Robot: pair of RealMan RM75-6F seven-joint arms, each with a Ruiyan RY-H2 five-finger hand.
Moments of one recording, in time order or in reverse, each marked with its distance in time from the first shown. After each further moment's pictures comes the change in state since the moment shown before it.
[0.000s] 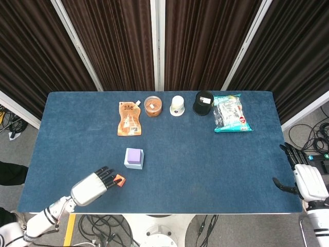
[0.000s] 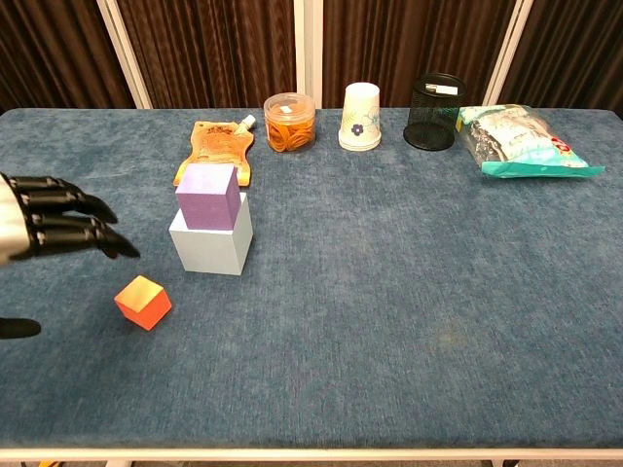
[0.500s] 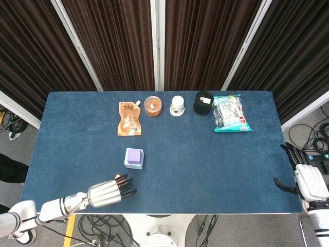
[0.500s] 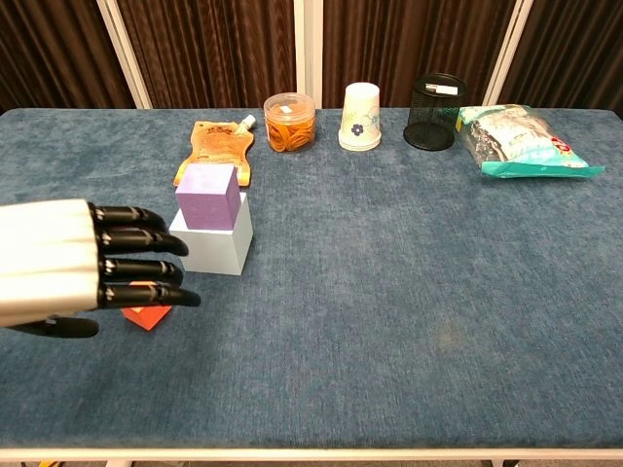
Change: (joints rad) left arm -0.147 -0.102 -0.013 0.195 0.203 -0.022 0.087; right arm -0.002 0.006 0.002 0.002 -0.001 0.005 0.017
